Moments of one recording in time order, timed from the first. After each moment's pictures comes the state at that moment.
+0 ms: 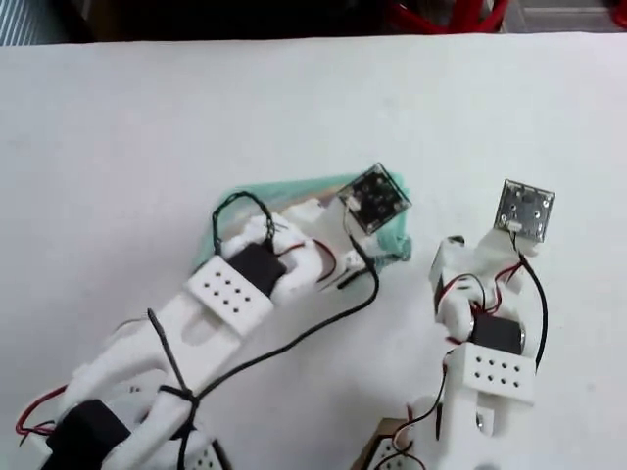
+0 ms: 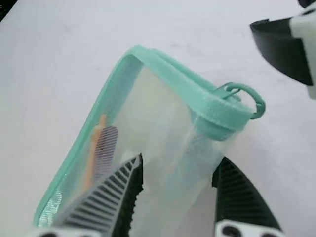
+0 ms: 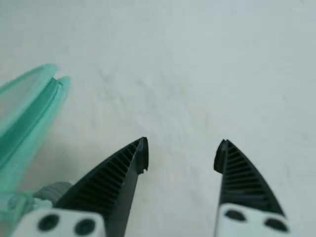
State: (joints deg) left arm 35.6 -22.3 38.0 42.0 -16.8; right arm 8.4 -57.0 69.9 37.8 -3.3
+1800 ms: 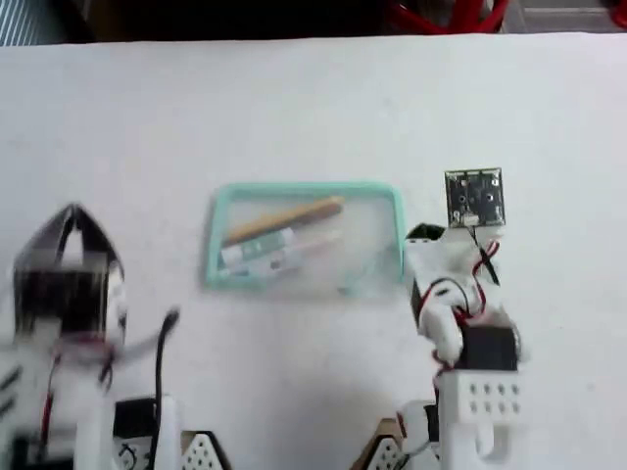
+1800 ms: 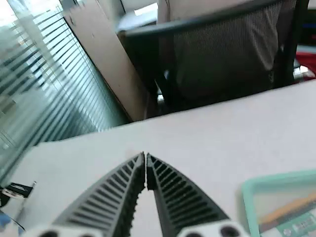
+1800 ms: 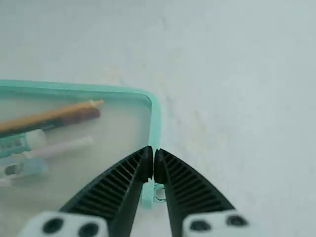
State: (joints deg) left arm -13.8 -89.0 37.8 70.9 -17.6; right arm -4.4 -67.0 56.2 56.7 7.0
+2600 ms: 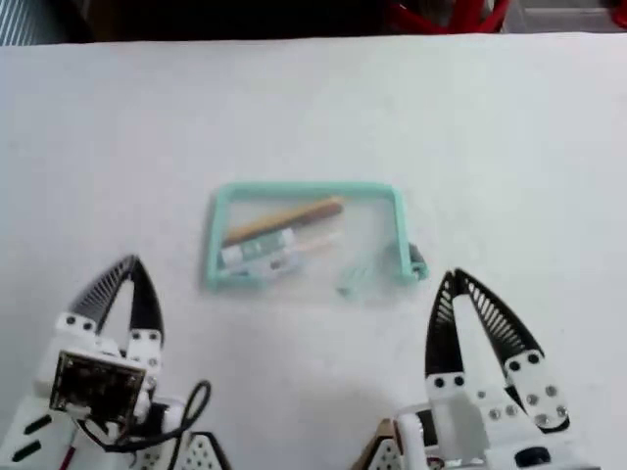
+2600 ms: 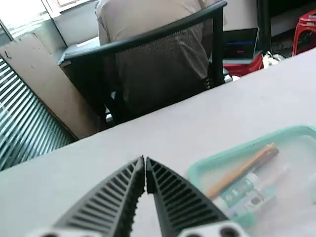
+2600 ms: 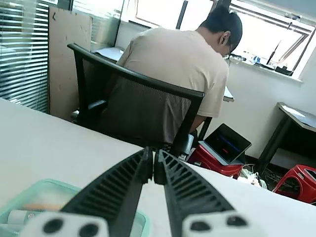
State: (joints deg) left arm 0.8 -104.6 47.3 81.9 -17.6; right arm -13.5 -103.4 34.5 74.8 17.5
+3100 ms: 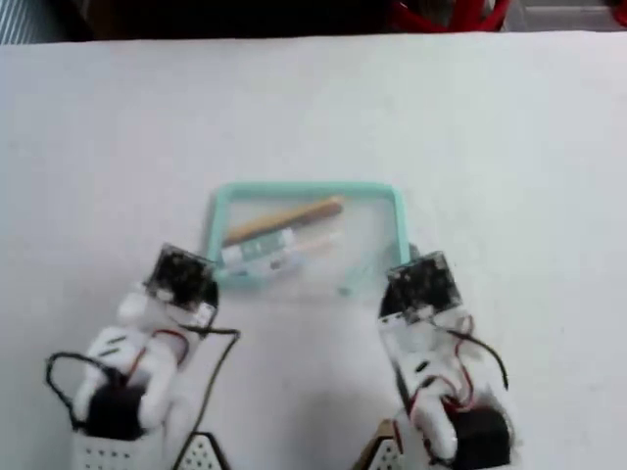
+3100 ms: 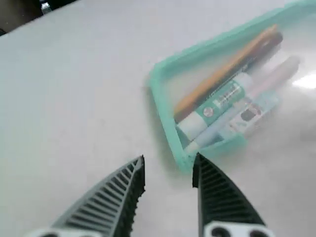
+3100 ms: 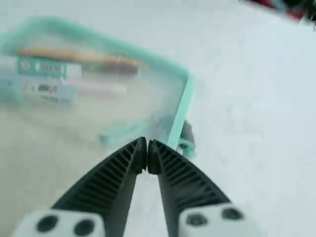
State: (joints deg) left arm 0.2 -104.5 87.6 66.8 -17.6; right arm -13.9 -103.2 74.3 75.0 17.6
